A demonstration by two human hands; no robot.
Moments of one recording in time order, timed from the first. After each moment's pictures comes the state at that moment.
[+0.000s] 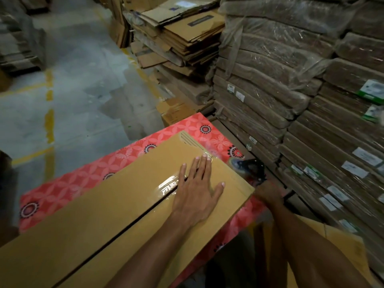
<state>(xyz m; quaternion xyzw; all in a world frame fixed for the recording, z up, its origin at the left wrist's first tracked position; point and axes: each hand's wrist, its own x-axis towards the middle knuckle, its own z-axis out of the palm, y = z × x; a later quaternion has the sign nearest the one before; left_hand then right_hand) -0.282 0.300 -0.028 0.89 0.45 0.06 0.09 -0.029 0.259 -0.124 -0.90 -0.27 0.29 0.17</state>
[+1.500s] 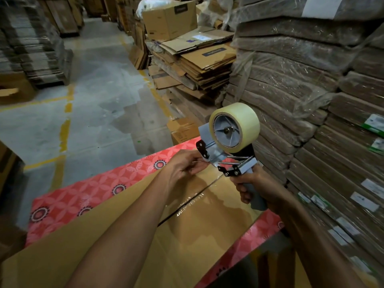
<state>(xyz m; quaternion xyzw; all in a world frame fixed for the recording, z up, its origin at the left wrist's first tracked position) -0.293 0.418 0.054 0.39 0.45 0.26 0.76 -0.114 0.267 0.080 -0.57 -0.43 0.56 0.42</state>
